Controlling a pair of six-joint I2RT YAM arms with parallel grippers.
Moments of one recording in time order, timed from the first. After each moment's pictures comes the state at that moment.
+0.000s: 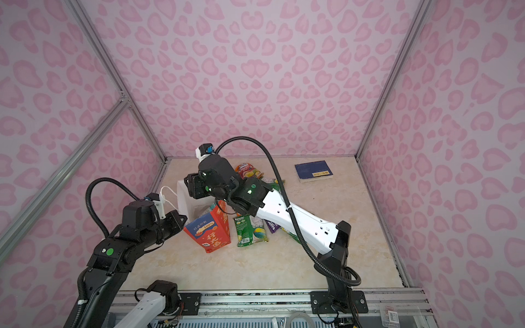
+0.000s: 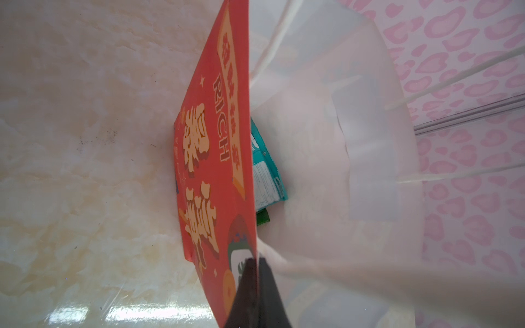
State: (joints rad) left arm -0.20 0.74 0.98 -0.96 0.12 -0.68; right arm 1.10 1.88 2.14 -0.62 0.14 0.58
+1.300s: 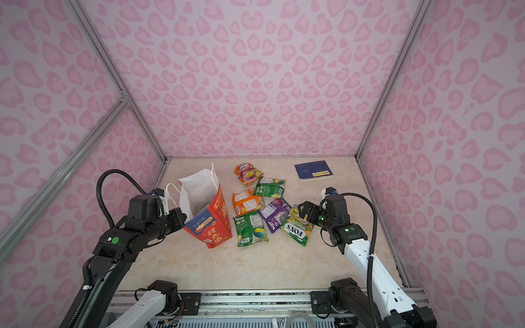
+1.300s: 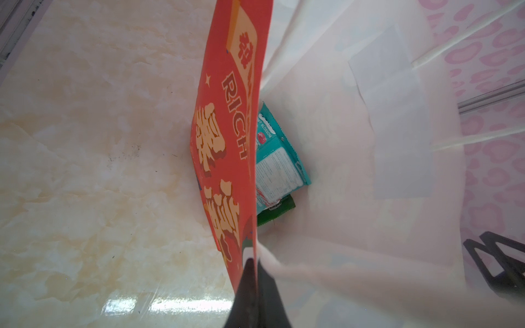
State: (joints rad) left arm -0.20 0.83 1.02 -0.99 0.06 -0.55; right arm 0.15 0.97 0.63 -0.37 -0.22 0.63
